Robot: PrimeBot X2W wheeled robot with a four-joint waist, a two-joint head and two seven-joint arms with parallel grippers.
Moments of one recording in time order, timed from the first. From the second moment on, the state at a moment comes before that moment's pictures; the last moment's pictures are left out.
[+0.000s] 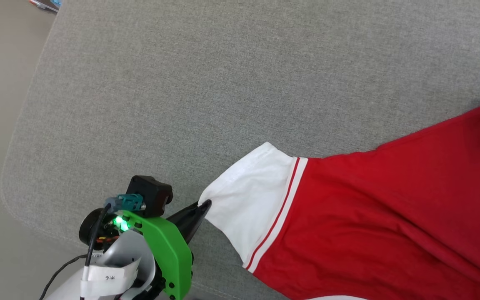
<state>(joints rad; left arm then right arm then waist) -0.23 0.60 -0.62 -0.35 -0.74 0.15 0.42 -0.66 -0.50 -0.02 0.20 0.46 0.13 1.22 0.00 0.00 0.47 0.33</state>
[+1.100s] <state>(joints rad) -0.24 0.65 -0.52 -0.40 -0.74 0.20 0.37 -0.53 -0.49 -0.05 0.18 0.63 0.13 0.90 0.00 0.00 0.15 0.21</state>
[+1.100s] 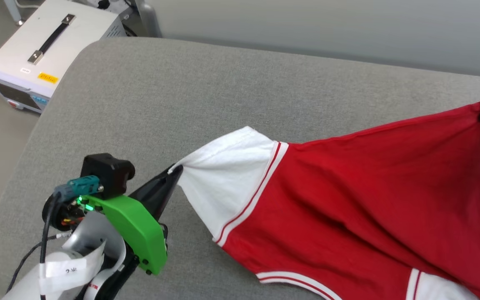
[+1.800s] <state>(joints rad) -0.44 0.57 -0.32 -0.43 -0.70 0.25 0.10 -0.47 -0.47 -0.16 -0.14 0.65 0.13 0.78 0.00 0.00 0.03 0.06</state>
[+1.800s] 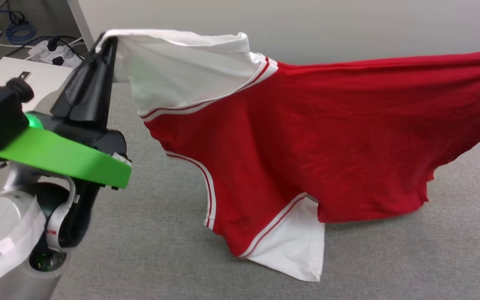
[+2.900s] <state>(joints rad) -1.60 0.65 -0.33 0.13 -0.56 -0.05 0.21 -1.31 -0.49 -0.07 0.18 0.43 0.13 0.44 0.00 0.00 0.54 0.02</state>
